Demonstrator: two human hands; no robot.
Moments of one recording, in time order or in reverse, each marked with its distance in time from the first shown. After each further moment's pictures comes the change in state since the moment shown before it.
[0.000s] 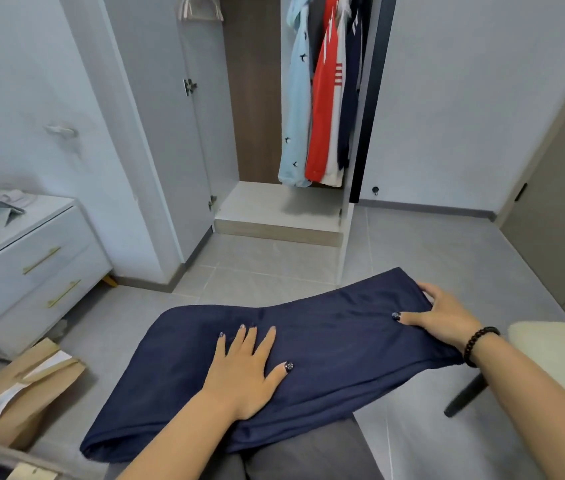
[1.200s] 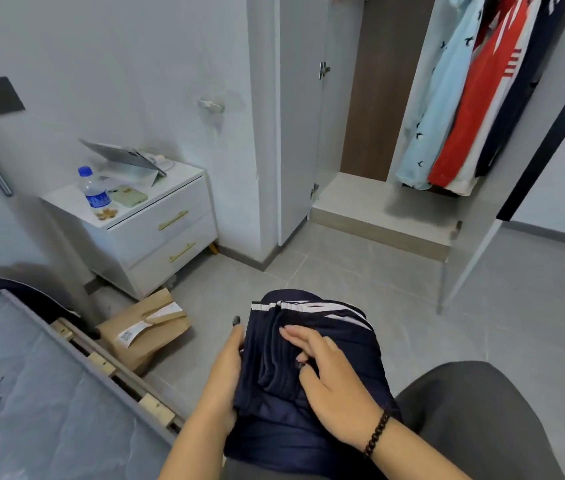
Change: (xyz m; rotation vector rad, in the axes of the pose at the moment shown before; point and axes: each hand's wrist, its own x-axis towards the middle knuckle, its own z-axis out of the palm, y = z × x) left_hand -0.081 -0.175 -0.014 -1.895 0.225 -0.674; right_hand -0.101 -0.104 0.324 -0.179 -0.543 -0.601
